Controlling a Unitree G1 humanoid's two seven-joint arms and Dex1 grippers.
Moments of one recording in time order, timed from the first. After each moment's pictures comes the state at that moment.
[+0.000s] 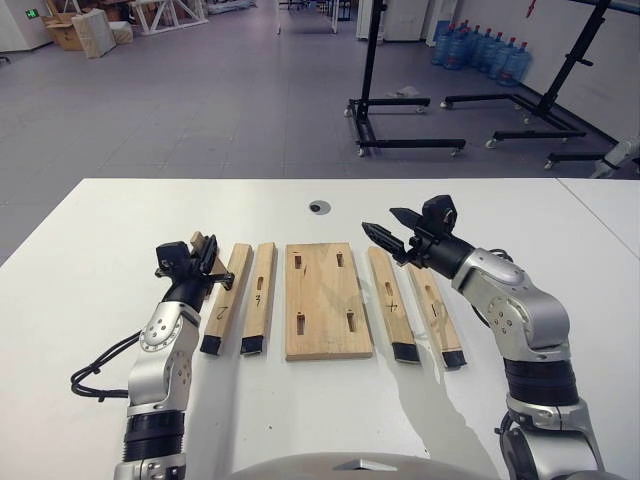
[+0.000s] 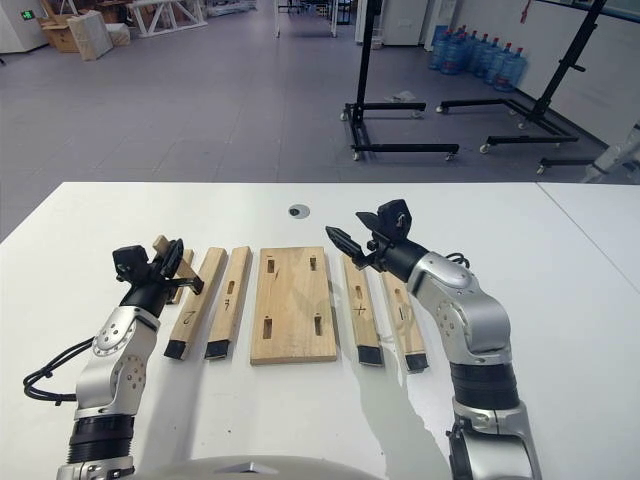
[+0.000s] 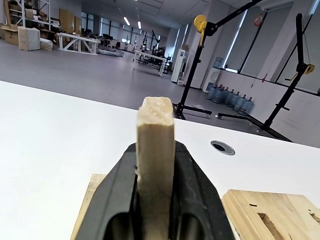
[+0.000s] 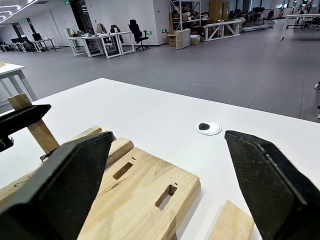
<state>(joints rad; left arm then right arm) -0.04 0.14 0.17 -0.09 -0.32 0.17 -0.16 -0.30 -0.38 -0.08 -0.23 0.49 0.67 0.52</state>
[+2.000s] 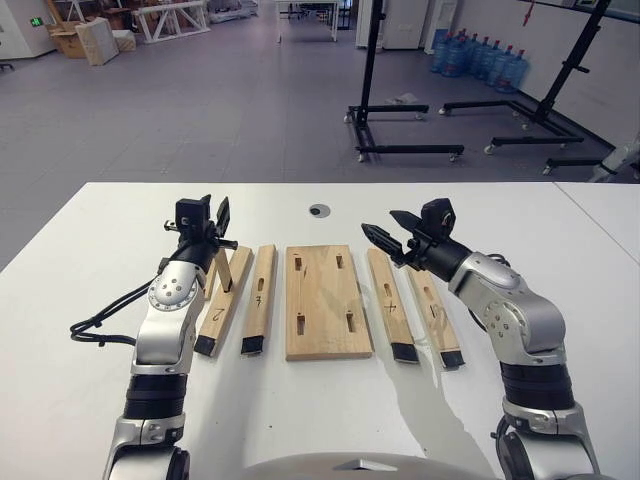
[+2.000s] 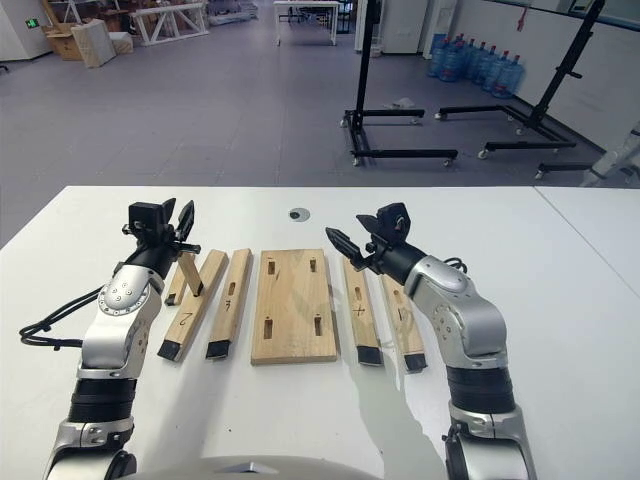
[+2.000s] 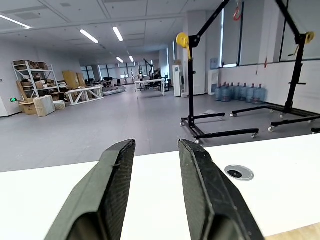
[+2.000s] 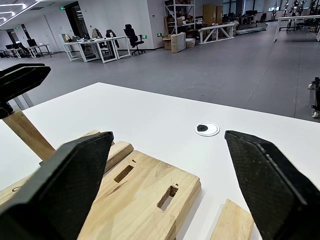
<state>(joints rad) -0.22 0.21 0.08 -0.12 -0.10 0.23 -0.10 -0.29 -0.35 -0.09 -0.24 0.49 0.67 0.48</state>
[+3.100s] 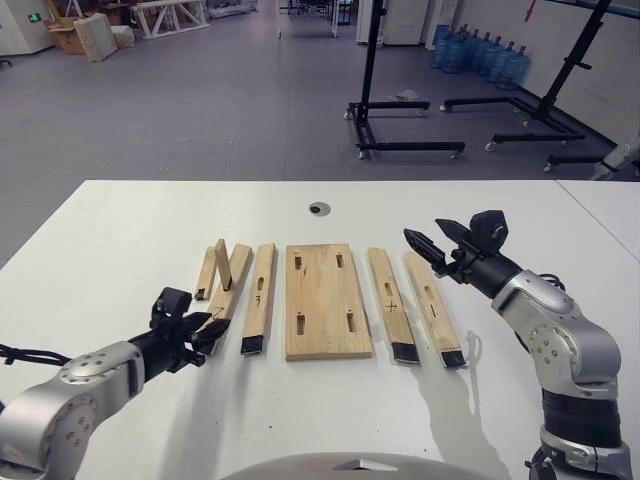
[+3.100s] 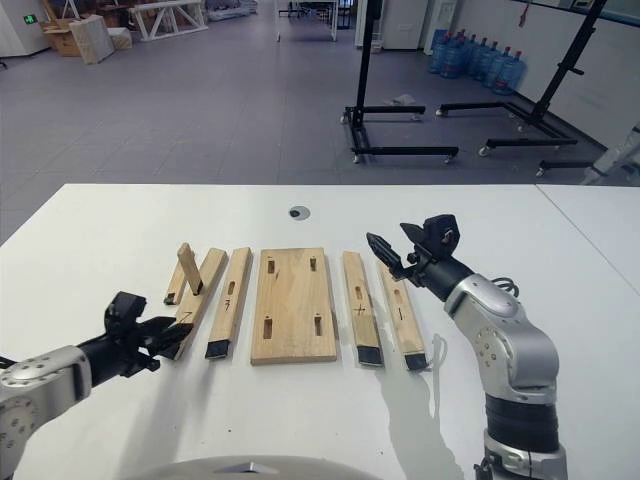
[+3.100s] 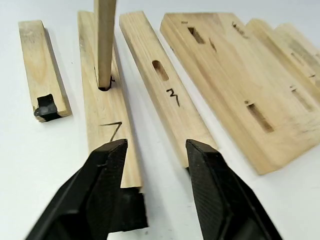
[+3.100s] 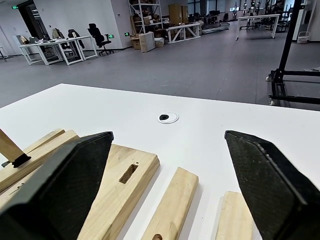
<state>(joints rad) 0.23 0.58 0.23 -0.70 -0.65 1.15 -0.26 -0.14 -0.43 -0.24 -0.36 0.55 0.70 0.43</state>
